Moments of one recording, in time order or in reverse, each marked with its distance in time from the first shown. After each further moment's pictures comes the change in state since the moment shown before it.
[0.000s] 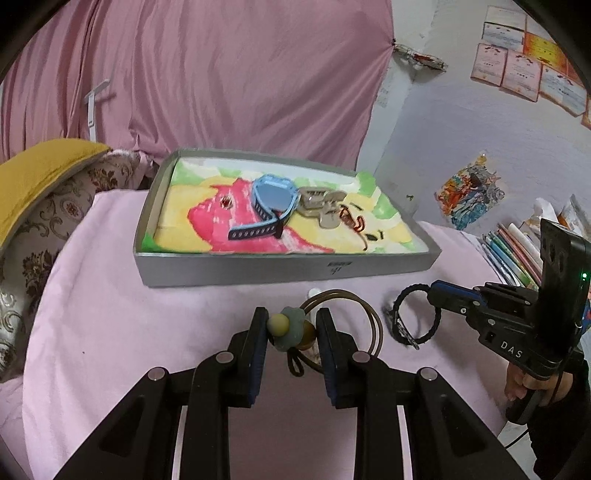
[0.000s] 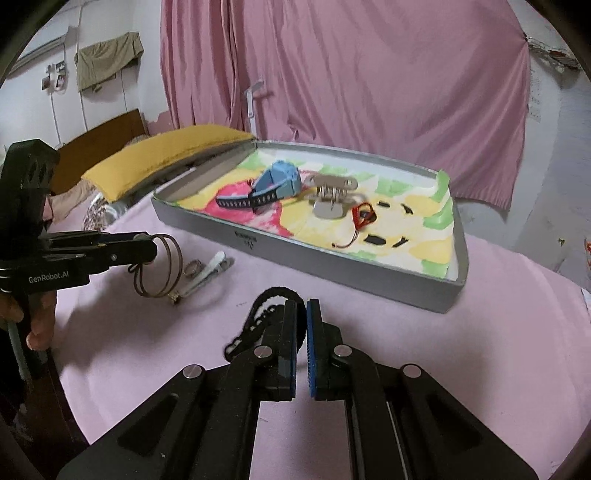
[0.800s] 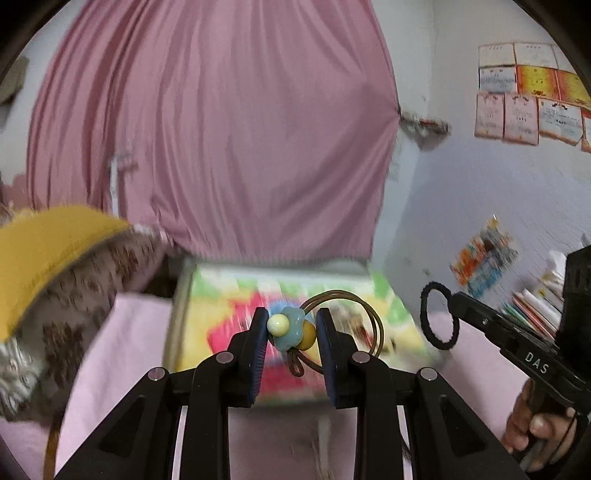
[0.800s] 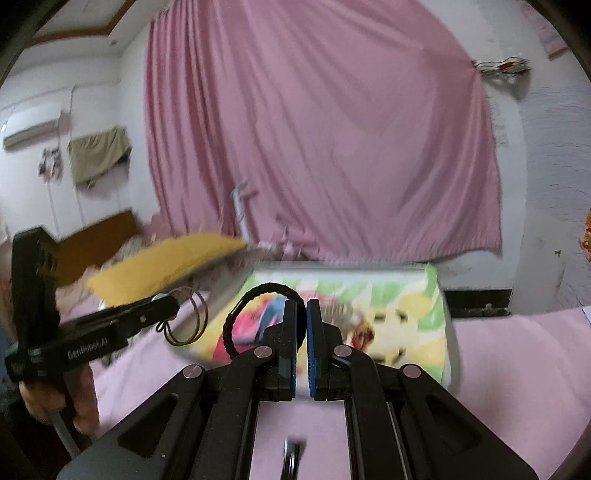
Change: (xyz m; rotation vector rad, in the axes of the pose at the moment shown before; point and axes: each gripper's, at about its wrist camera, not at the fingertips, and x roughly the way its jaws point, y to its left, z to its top) left arm -0.016 -0.007 0.064 0.010 -0.354 0.101; right arm -0.030 -0.001 0.055 0.180 -0.388 -0.012
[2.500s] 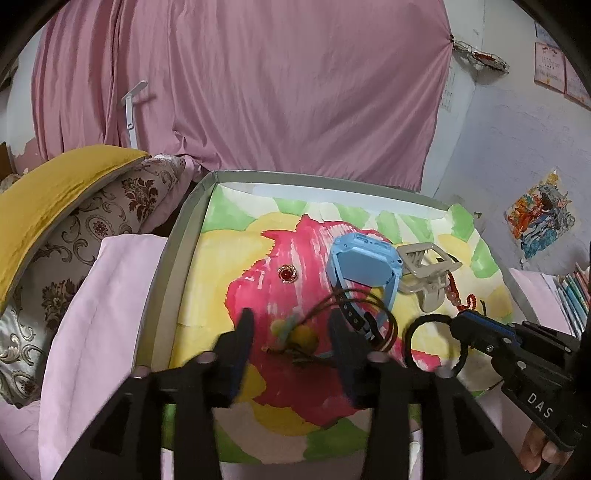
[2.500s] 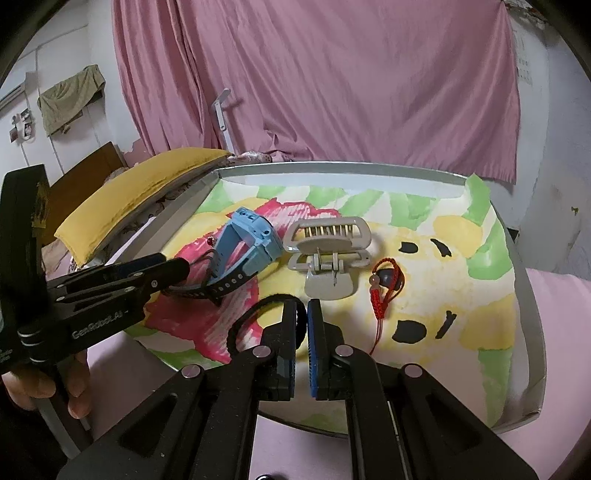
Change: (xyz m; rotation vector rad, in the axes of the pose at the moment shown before) left arm 0.105 0.029 -0.025 -0.033 0.362 0.140; right arm 0.132 -0.009 -0.038 0.003 0.406 -0.019
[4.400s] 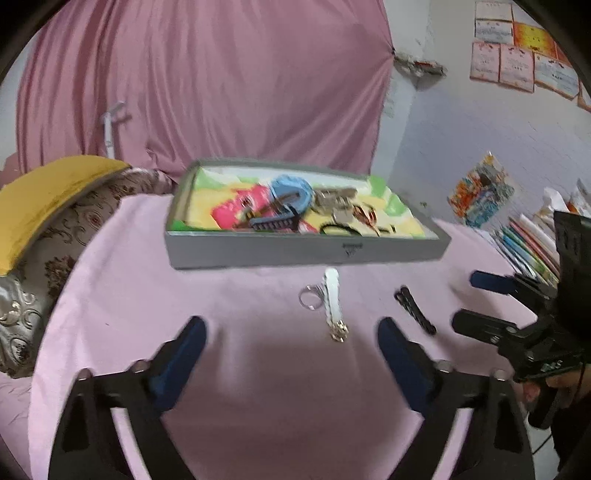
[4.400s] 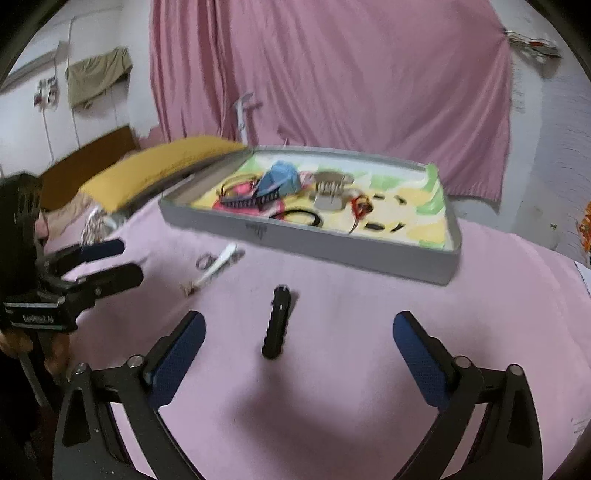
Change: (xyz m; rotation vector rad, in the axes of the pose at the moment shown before) left arm -0.101 -0.004 -0.113 0.095 -0.070 -0.158; right arm -0.112 0.004 -0.098 -0.139 -0.035 -0.028
